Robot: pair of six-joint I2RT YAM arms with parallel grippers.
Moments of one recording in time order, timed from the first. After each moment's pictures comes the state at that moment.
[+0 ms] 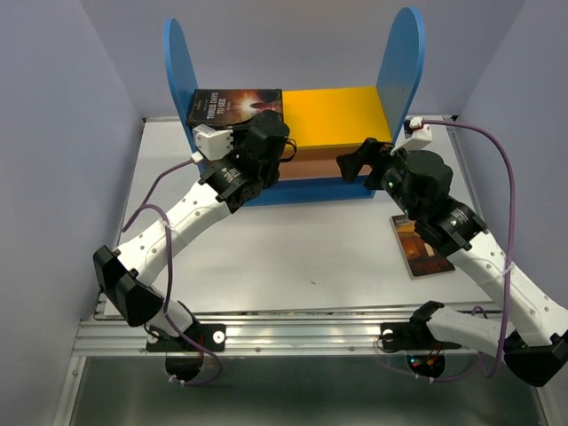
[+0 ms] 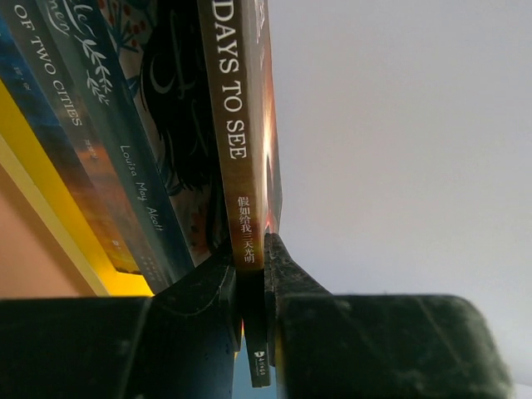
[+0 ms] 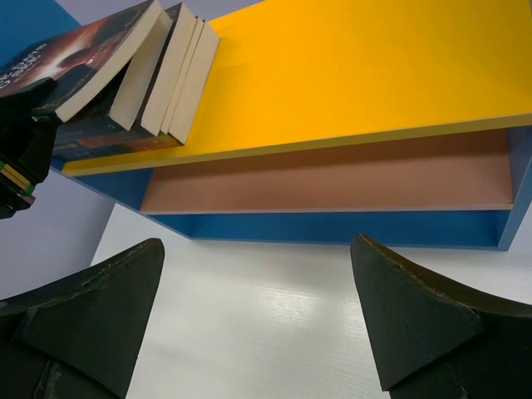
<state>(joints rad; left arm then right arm) -0.80 1.48 1.57 -0.47 -1.05 -1.77 0.64 1.03 1.19 -0.31 0.29 0.52</state>
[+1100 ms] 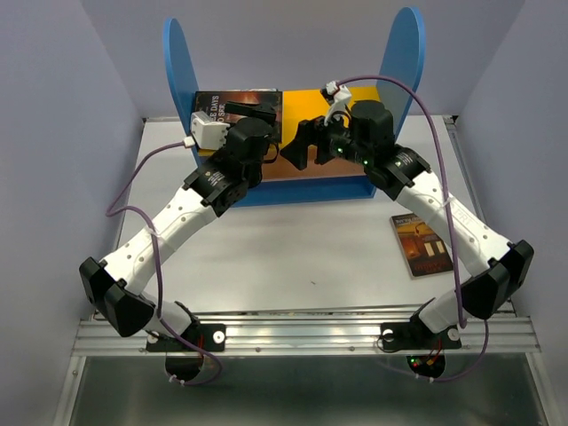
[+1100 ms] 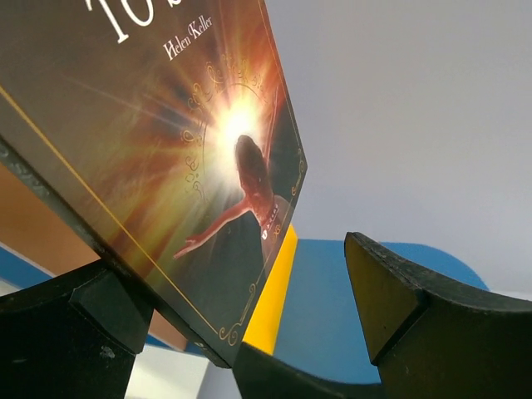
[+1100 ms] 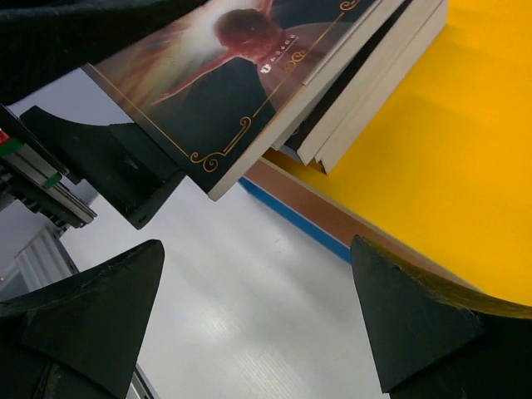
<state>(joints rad) -0.74 1.41 1.51 -0.41 -0.80 -1.53 0.64 1.49 1.58 -0.32 -0.22 0.27</state>
